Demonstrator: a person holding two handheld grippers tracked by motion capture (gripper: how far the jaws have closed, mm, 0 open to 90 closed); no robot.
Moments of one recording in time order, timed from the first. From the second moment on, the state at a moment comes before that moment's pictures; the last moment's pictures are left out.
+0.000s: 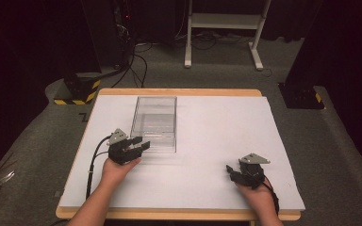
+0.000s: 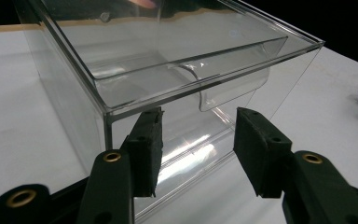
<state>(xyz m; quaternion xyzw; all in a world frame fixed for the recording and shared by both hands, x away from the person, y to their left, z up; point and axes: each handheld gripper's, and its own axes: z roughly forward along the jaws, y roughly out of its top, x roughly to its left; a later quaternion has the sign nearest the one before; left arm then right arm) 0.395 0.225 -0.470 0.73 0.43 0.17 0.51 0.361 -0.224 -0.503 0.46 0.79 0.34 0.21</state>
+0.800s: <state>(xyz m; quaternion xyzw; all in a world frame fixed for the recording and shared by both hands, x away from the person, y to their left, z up) 0.399 0.212 -0.477 0.73 0.38 0.19 0.54 0.361 -0.224 -0.503 0.46 0.79 0.34 0.21</state>
